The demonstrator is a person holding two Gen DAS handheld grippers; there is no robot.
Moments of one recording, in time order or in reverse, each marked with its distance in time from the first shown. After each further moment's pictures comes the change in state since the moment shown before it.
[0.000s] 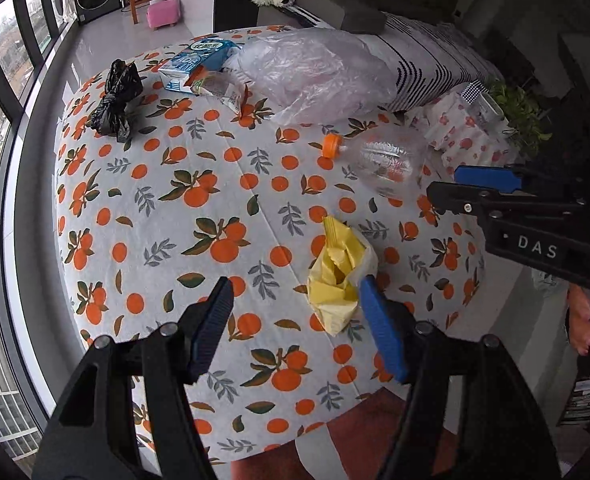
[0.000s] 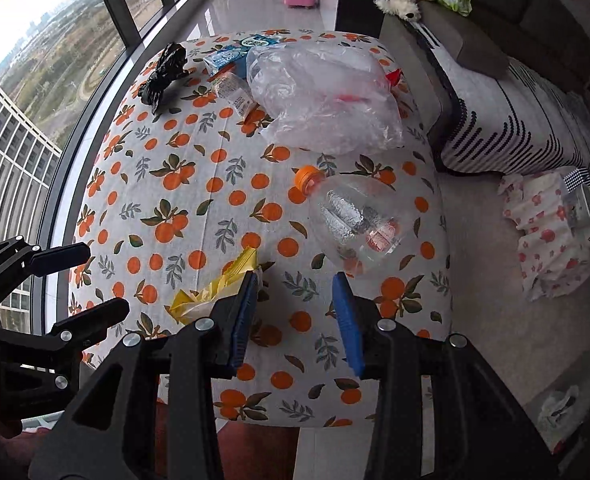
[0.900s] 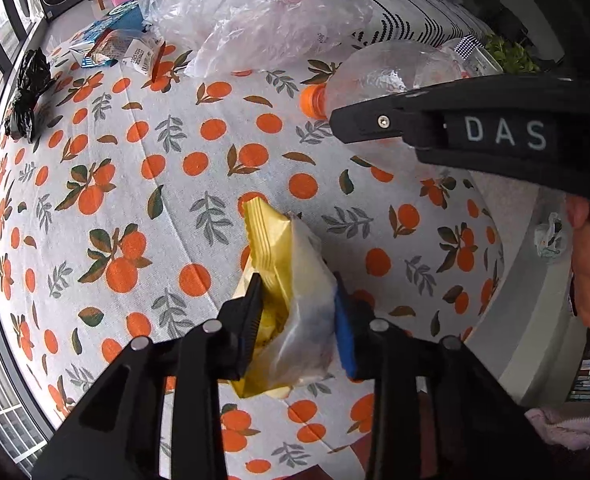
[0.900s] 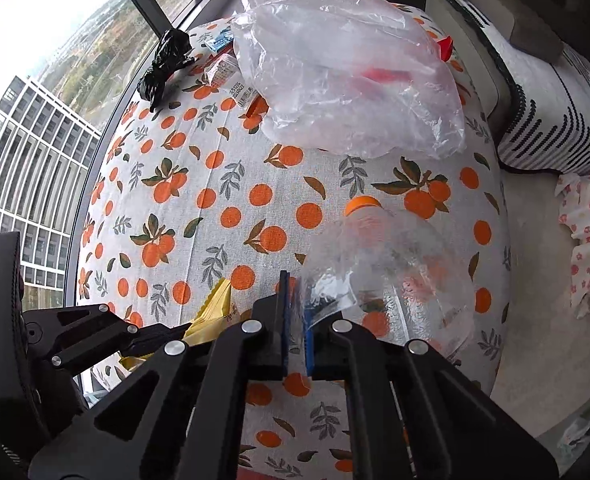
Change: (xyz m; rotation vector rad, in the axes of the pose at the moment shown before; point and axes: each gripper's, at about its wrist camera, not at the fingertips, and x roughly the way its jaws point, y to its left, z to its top) left arm 0.089 -0.039 0.017 0.058 0.114 -0.009; right arm 0.070 -0.021 0.034 -0.045 0.058 0.219
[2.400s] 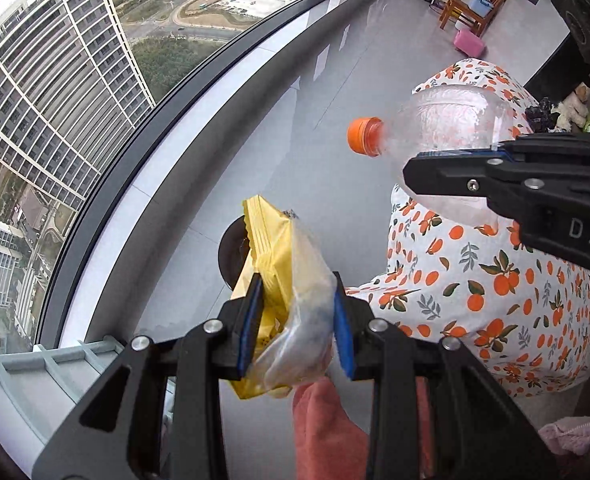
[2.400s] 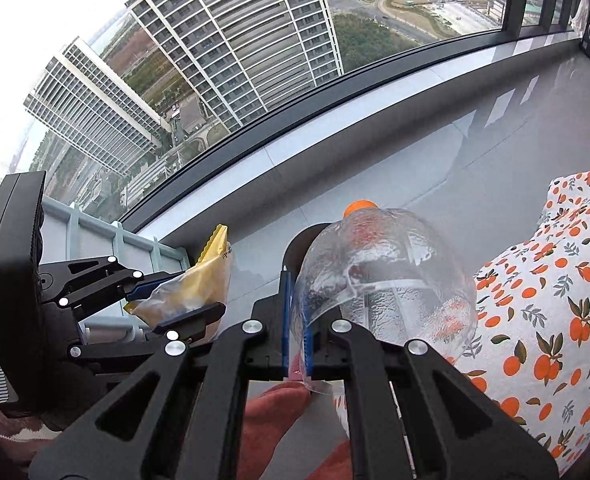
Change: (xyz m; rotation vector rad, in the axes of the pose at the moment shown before) left arm -0.183 0.290 -0.398 -1.015 -0.176 0.391; right arm 0.072 0.542 -0.081 -0.930 0.209 0.399
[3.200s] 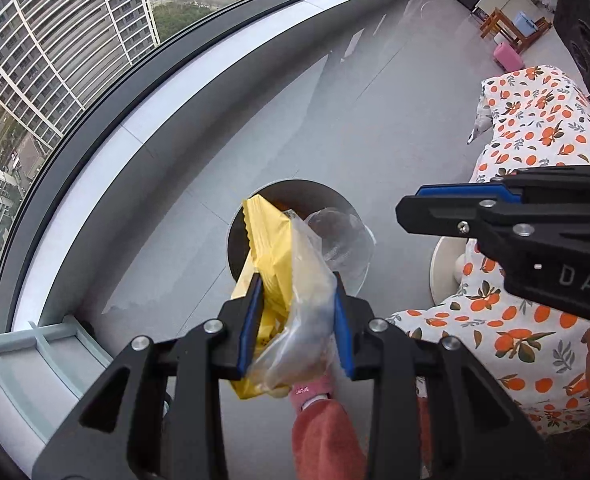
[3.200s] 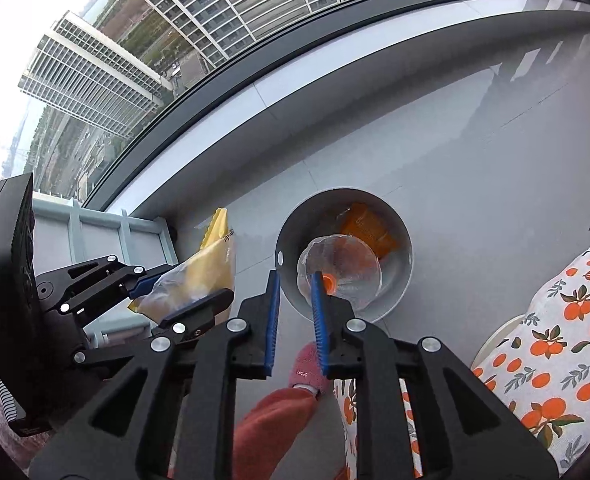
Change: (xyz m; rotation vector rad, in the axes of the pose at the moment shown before) left arm 0.164 0.089 -0.014 -0.128 0.061 -0.043; right arm 0.199 -0.022 0.018 0.029 0.187 0.017
